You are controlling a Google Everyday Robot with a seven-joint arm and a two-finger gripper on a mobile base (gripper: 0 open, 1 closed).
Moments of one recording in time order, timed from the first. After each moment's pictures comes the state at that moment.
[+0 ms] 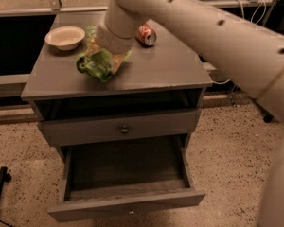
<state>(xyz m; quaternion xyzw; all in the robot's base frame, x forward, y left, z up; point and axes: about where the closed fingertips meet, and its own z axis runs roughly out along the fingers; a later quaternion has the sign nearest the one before) 0.641 0.110 0.899 -0.95 0.14 -0.13 0.26</state>
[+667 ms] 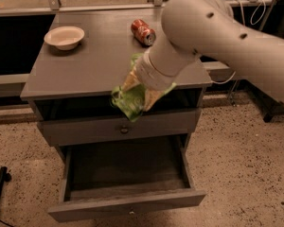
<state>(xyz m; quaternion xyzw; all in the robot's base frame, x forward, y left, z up) 0.551 0.011 0.851 -0.92 0.28 -0.06 0.26</state>
